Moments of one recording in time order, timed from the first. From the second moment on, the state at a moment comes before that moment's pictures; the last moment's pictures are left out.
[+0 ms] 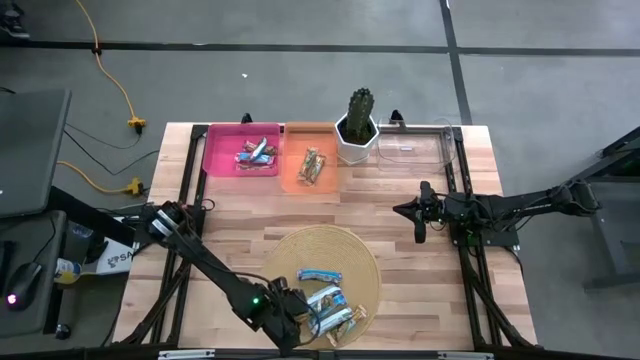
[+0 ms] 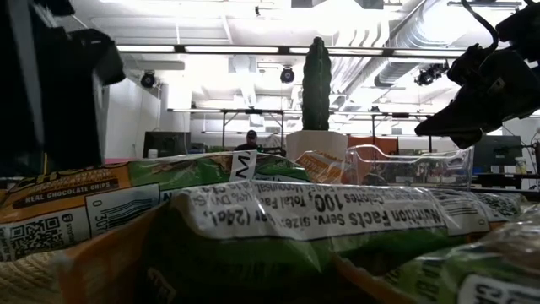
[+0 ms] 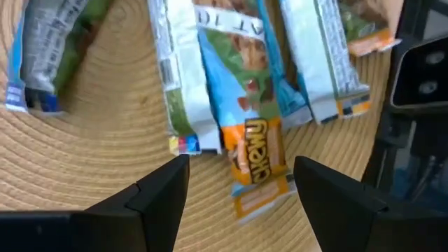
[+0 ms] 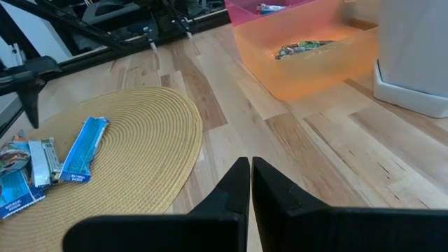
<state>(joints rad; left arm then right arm) -0.71 2.00 1.44 -0.58 -0.28 -0.98 0.06 0.40 0.01 0.07 0.23 0.34</state>
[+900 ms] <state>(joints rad) -0.71 2.05 1.44 -0.55 -0.25 -0.97 0.06 0.40 0.01 0.07 0.23 0.33</state>
